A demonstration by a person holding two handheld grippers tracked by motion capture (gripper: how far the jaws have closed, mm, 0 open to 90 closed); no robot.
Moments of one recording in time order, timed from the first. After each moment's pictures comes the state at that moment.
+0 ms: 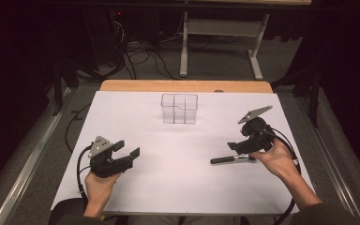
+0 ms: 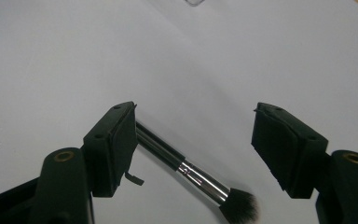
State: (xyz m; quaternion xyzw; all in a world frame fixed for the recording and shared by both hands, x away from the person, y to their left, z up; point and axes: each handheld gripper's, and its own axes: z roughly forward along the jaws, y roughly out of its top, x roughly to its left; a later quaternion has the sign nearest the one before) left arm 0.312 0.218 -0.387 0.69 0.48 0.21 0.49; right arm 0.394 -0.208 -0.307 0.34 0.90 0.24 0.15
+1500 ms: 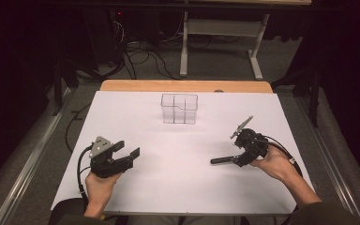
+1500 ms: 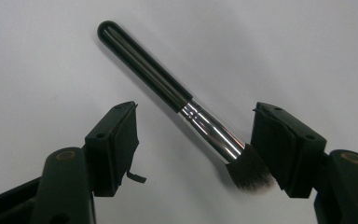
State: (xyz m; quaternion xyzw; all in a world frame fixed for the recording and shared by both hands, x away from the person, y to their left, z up) left arm 0.312 0.217 -0.388 0.69 0.49 0.22 0.49; right arm 0.401 -0.204 -0.350 0.29 0.95 0.10 0.11
